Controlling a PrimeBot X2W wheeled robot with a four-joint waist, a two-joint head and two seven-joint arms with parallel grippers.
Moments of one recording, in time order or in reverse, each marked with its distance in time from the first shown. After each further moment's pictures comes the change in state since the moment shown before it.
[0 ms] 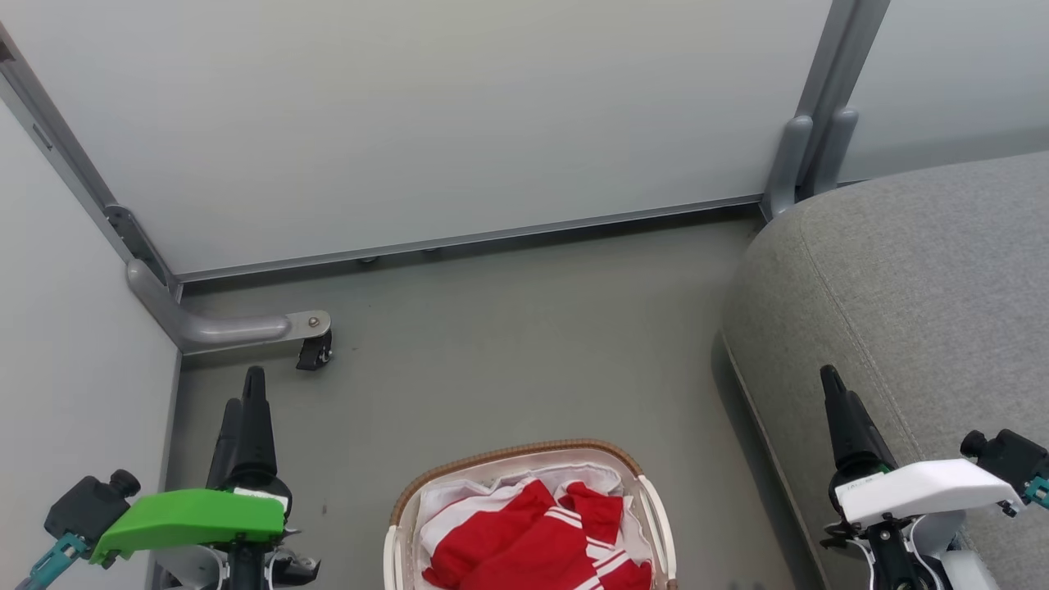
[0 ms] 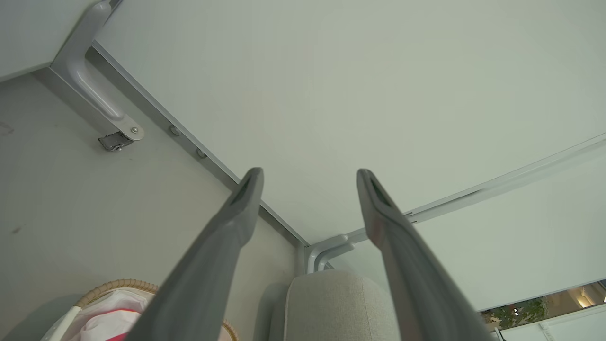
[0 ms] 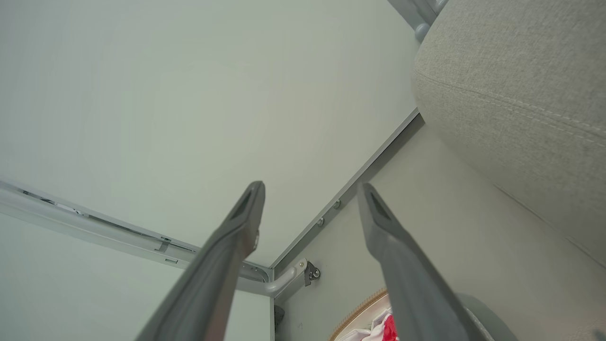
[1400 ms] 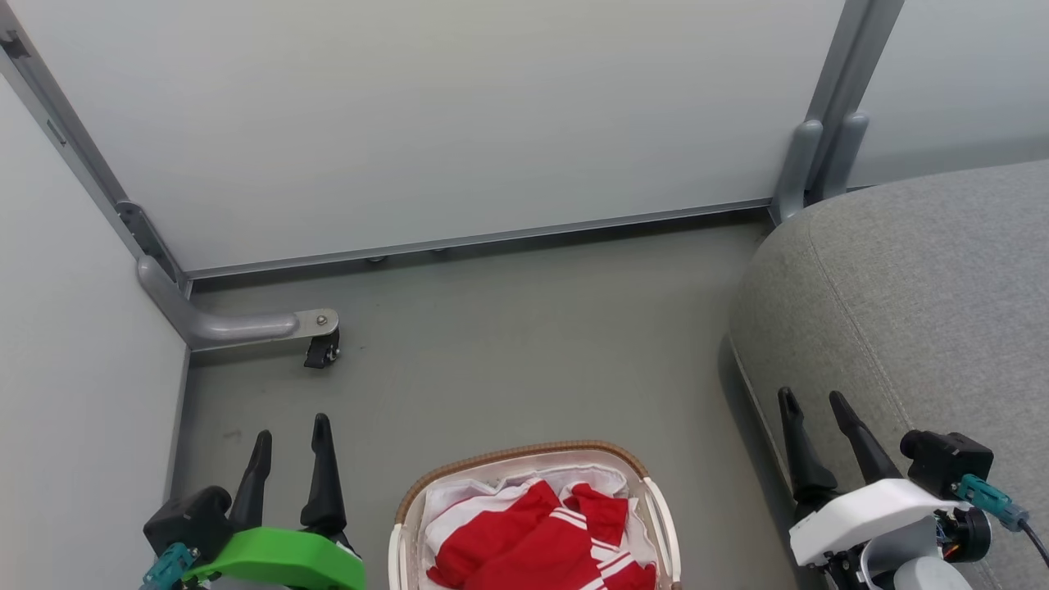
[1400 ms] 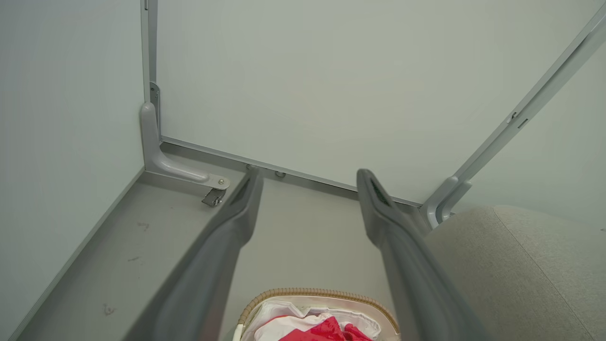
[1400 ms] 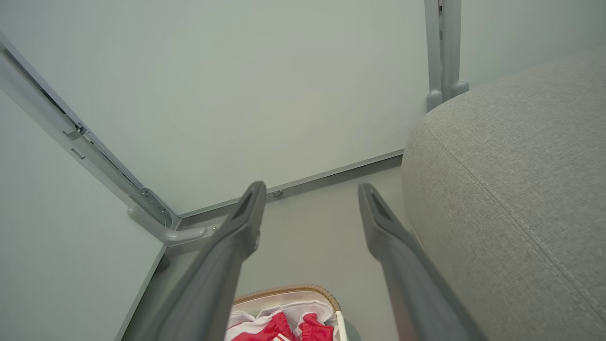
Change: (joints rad) left arm 0.058 0.002 -0.108 0.049 0.606 0.061 -0.118; right arm 0.016 -0.006 0.059 0.026 -0.589 0.000 -0.118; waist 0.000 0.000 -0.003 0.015
